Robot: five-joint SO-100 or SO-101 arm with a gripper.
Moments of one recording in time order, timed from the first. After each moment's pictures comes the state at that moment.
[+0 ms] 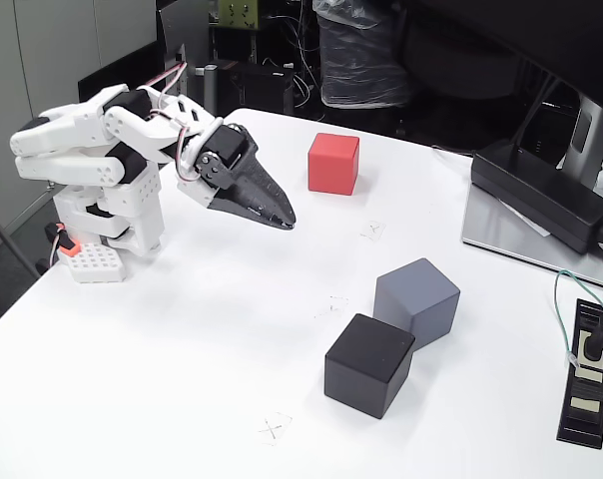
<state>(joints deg) -5.8 190.7 177.1 39.1 6.2</state>
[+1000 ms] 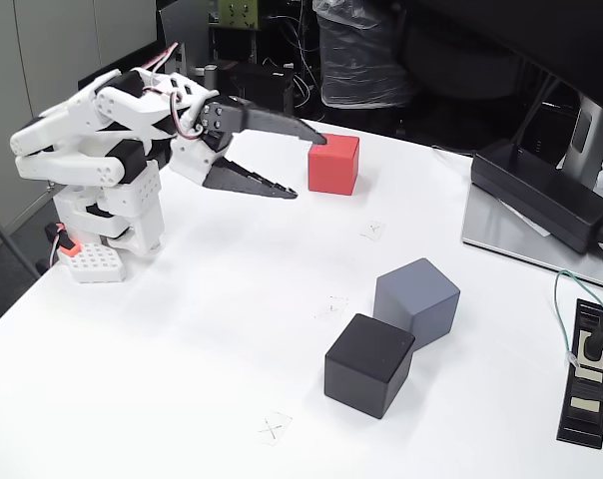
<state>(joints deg) -5.7 190.7 169.1 39.5 -27.6</state>
